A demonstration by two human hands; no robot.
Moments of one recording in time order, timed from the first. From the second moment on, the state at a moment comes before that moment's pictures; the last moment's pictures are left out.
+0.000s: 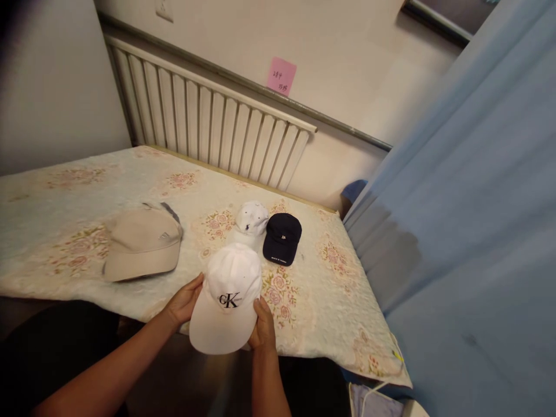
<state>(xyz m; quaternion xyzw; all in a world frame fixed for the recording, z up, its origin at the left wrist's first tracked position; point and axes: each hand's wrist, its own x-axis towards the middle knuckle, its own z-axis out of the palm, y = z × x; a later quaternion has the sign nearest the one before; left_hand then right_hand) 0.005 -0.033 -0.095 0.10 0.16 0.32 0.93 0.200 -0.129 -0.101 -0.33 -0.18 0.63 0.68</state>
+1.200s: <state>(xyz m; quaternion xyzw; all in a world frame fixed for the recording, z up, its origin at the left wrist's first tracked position) 0.006 -0.047 -0.094 0.19 0.17 0.35 0.90 0.202 -0.127 -0.109 -0.32 -0.12 0.62 0.71</state>
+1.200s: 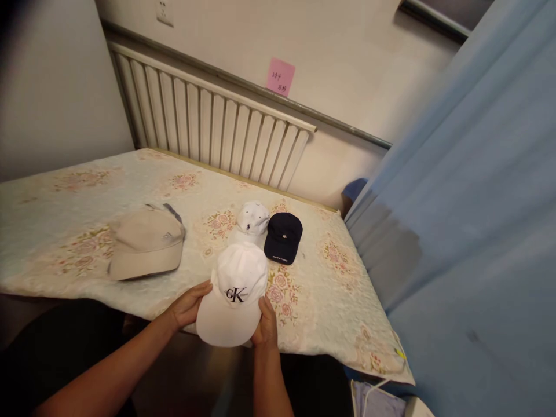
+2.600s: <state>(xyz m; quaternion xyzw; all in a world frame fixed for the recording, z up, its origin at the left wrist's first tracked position) 0.023 -0.078 0.004 0.21 0.29 0.52 0.78 0.188 -0.129 -0.101 -0.39 -0.21 0.53 0.72</state>
